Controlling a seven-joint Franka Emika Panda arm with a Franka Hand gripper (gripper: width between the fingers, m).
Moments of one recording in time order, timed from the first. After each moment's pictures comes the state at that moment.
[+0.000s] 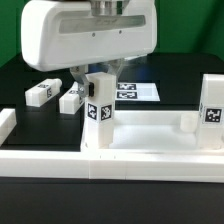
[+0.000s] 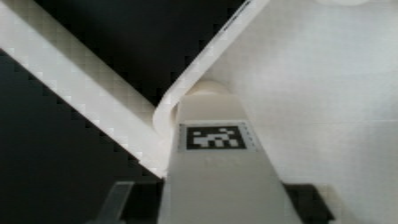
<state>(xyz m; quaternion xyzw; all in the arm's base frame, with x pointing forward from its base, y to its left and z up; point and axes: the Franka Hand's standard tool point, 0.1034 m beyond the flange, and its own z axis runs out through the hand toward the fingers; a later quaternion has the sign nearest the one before) 0.619 -0.061 0.105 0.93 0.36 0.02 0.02</state>
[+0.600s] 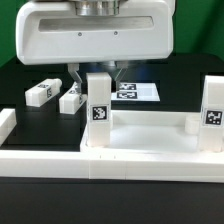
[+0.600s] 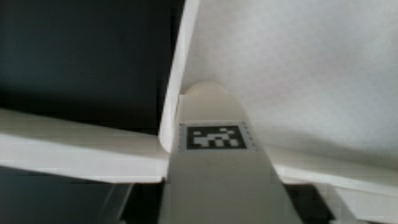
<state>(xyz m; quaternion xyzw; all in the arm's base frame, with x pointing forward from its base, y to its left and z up) 0.616 -0.062 0.104 1.00 0.02 0.03 -0.01</state>
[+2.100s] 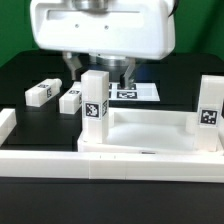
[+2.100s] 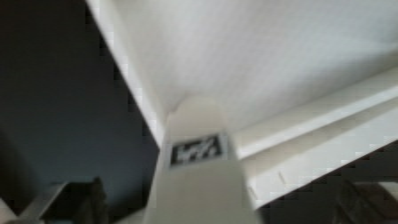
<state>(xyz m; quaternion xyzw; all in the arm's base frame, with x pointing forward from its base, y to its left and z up) 0.589 -0.044 0.116 0.96 -0.29 0.00 -0.03</state>
